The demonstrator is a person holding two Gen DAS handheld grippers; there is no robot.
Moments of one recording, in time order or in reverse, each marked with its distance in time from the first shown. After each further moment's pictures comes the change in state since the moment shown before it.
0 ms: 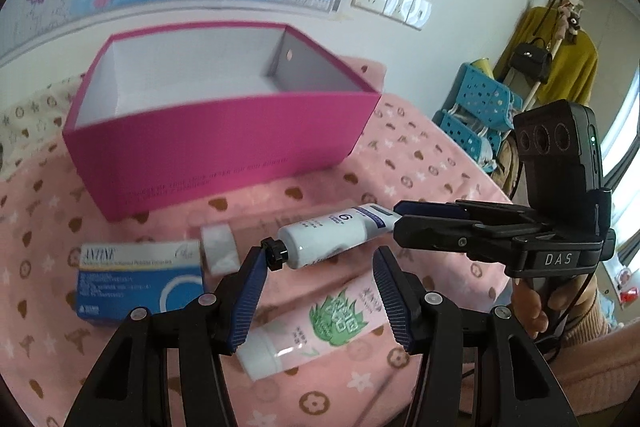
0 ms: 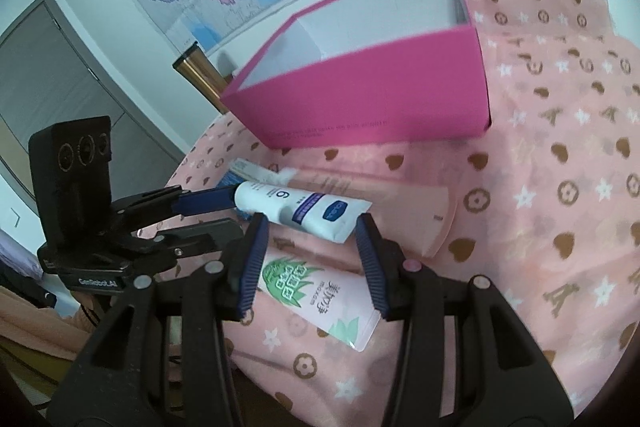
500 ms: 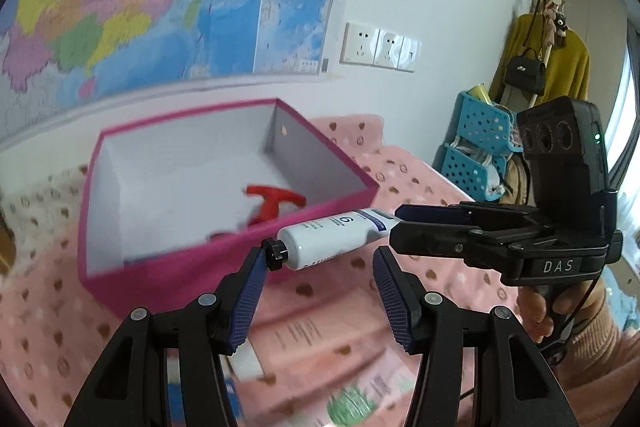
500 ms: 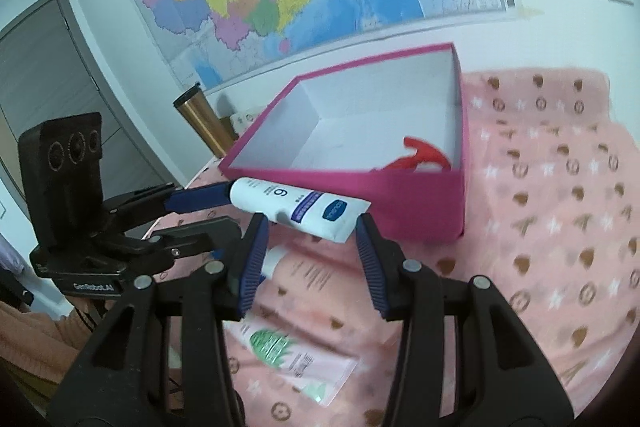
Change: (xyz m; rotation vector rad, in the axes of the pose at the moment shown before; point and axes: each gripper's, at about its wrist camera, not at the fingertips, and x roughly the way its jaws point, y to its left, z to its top) left arm -0.005 -0.011 0.068 0.115 -0.134 0.059; right arm -0.023 0.002 0.063 -0.106 -0.119 -0.053
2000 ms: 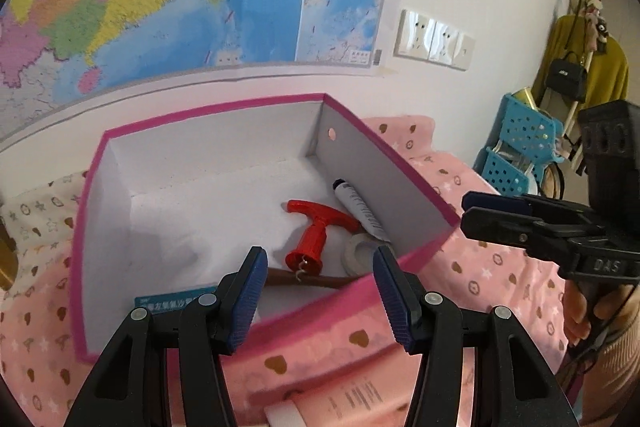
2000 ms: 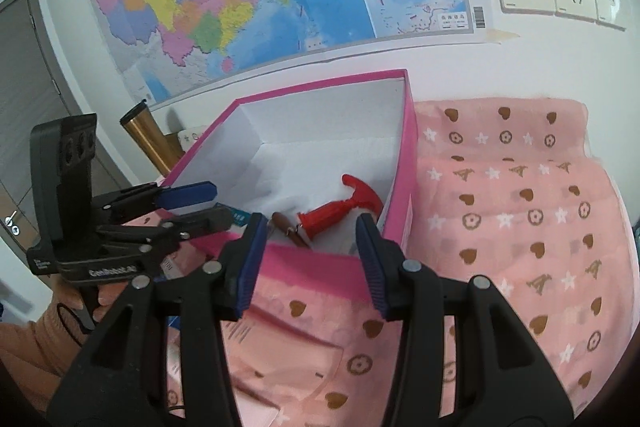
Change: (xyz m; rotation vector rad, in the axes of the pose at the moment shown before) left arm 0.052 0.039 0.023 -0.050 0.032 0.090; right arm 0.020 -0.043 0.039 -0.004 -0.008 -0.125
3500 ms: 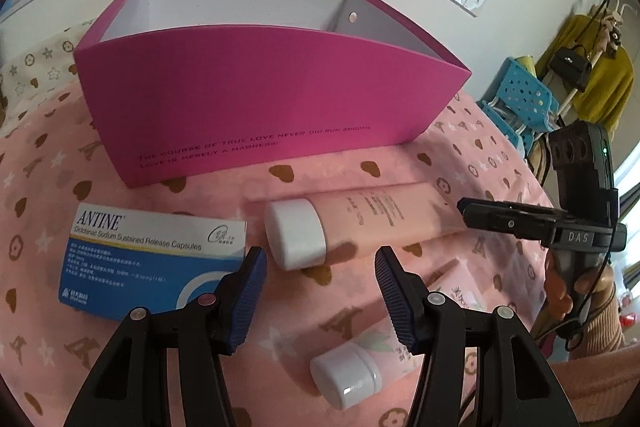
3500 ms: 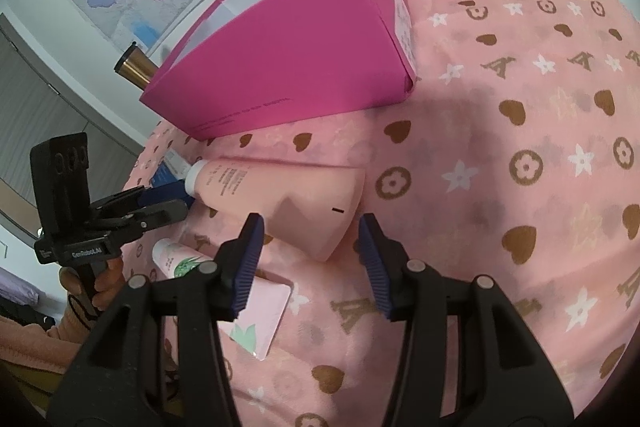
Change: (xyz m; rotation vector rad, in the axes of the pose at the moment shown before) left arm -0.005 0.028 -0.115 -0.157 0.217 -0.082; right arm 0.024 -0.013 -0.114 0.218 0.247 0.086
